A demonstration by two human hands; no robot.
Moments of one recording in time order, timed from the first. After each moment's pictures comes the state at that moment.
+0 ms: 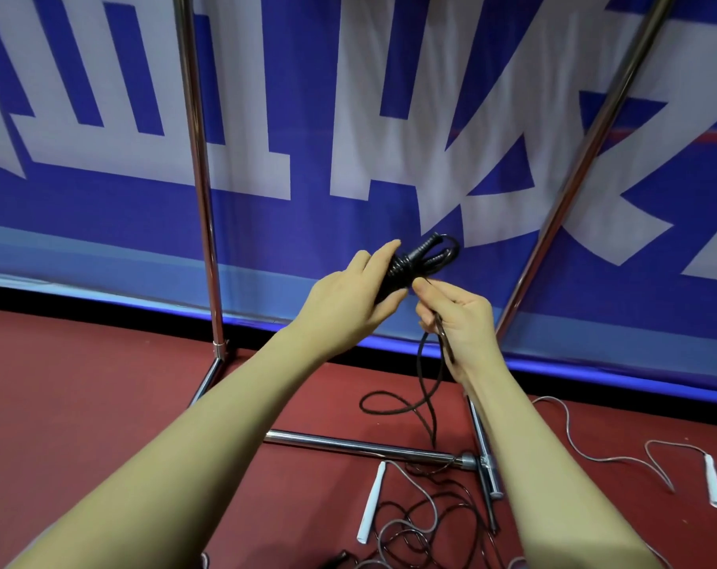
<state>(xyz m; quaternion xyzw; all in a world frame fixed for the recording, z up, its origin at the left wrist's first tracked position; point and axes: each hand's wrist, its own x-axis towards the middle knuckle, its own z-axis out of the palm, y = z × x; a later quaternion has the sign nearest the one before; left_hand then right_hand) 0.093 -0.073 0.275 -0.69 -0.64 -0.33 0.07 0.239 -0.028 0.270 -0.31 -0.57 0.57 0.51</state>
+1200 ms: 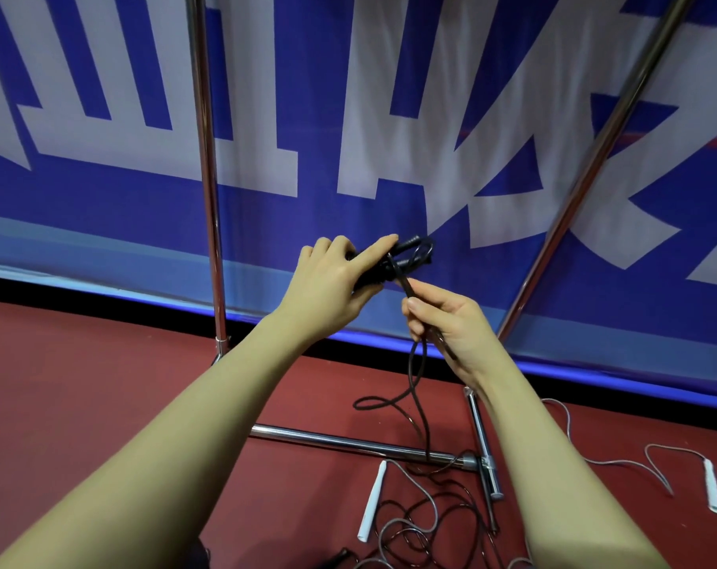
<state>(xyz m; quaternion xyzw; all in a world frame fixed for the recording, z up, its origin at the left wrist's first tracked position) 0.054 -0.062 0.265 -0.69 -0.60 -0.34 0.23 0.240 -0.026 0.266 -0.25 -0.63 0.62 0.39</state>
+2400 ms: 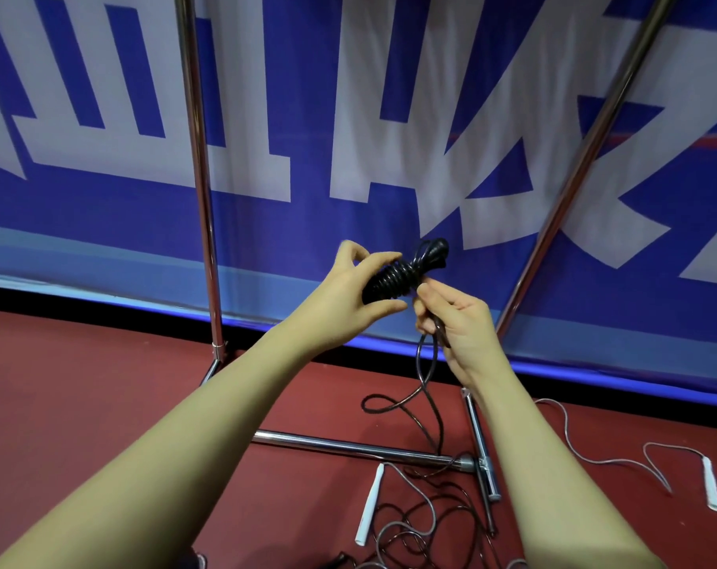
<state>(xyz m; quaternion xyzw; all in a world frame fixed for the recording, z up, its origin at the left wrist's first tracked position) 0.084 -0.073 0.275 -0.69 -0.56 -0.45 -0.09 0.245 -0.024 0.268 -0.26 -0.59 0.60 0.48</state>
